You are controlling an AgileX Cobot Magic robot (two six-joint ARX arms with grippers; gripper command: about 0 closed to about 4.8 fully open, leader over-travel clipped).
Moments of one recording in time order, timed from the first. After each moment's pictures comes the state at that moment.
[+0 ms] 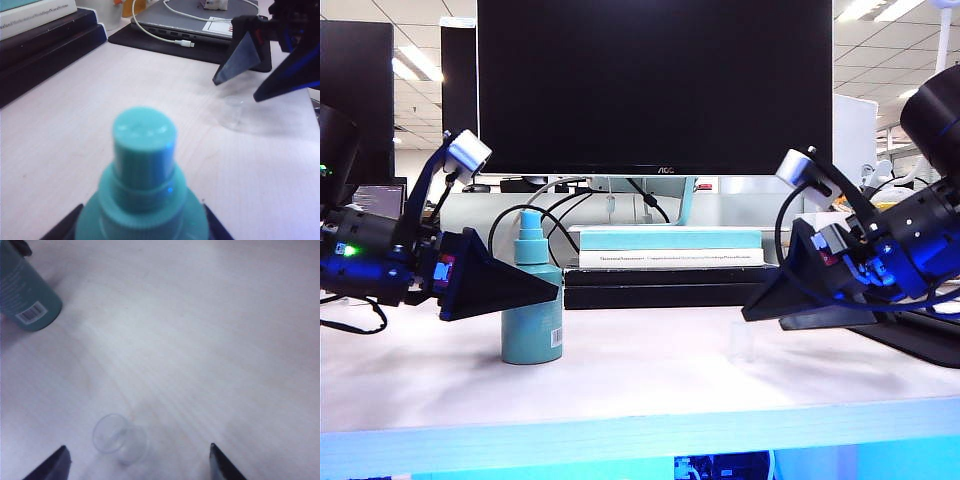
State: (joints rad) left arm -0.27 1.82 0.49 0.99 0.85 0.28; right arm 0.26 1.59 0.51 0.44 -0.63 -0.13
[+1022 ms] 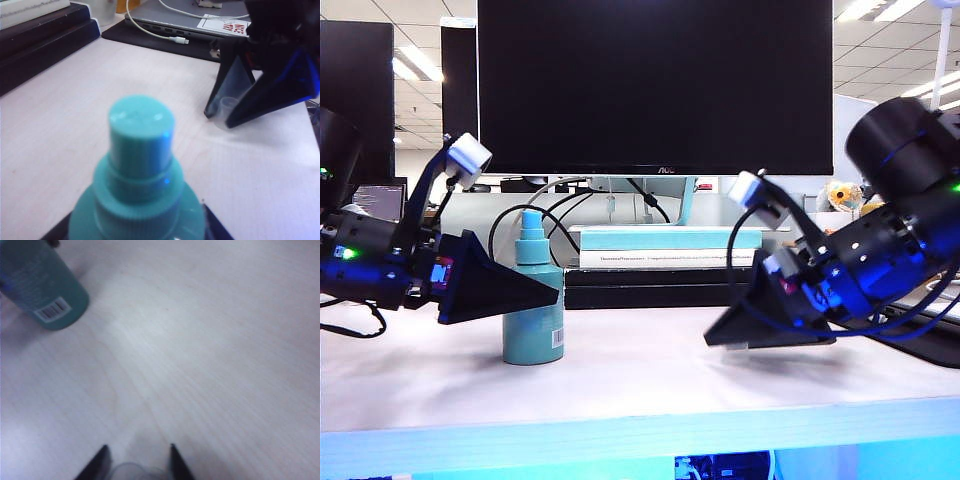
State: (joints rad) left arm -0.27 1.83 0.49 0.97 0.87 0.28; right arm 0.35 1.73 0.59 0.46 -0.66 -0.13
